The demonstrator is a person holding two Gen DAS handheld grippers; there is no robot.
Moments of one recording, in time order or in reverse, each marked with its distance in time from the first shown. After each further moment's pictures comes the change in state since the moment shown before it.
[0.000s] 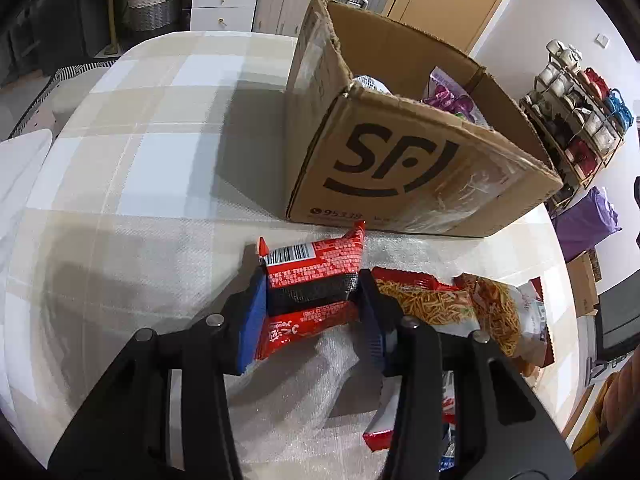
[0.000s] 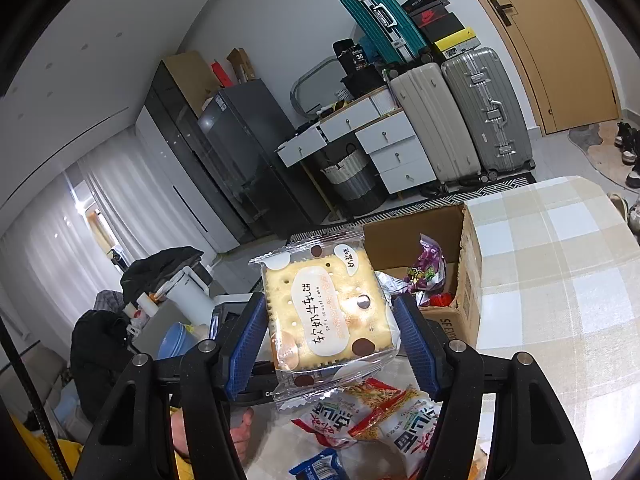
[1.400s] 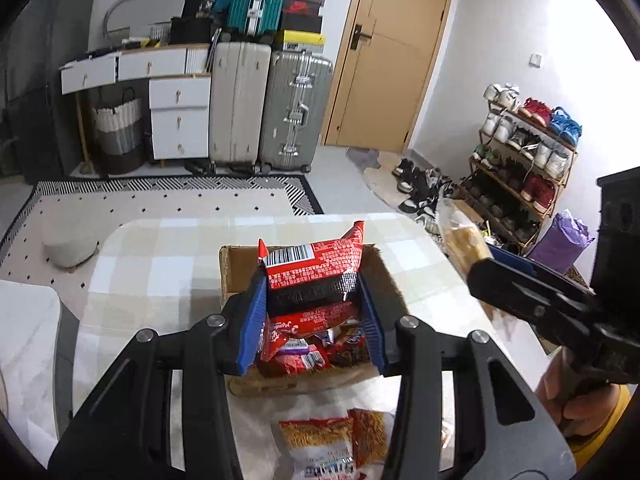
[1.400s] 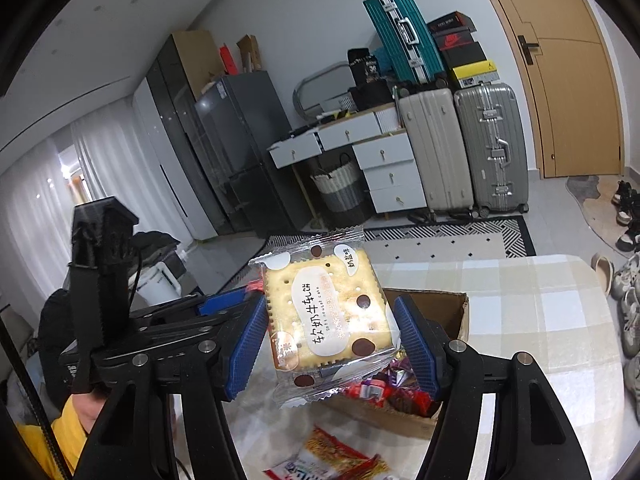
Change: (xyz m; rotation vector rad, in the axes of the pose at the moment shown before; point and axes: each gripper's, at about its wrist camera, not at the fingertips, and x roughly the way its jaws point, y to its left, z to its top) left arm -0.146 -0.102 0.121 0.179 -0.327 -0.068; right arm 0.044 0.024 0.083 -0.151 0.014 -0.093
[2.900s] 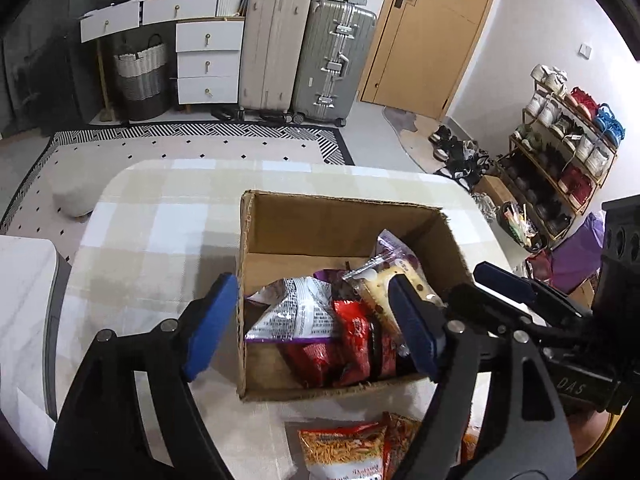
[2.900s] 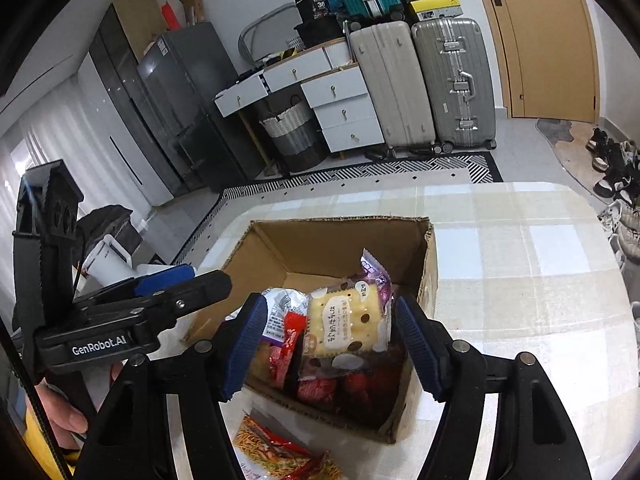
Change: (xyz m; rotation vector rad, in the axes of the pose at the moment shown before) left arm 0.111 0.038 -0.027 -0.093 0.154 0.095; right arm 0.083 -0.061 -0.033 0.087 0.191 -0.138
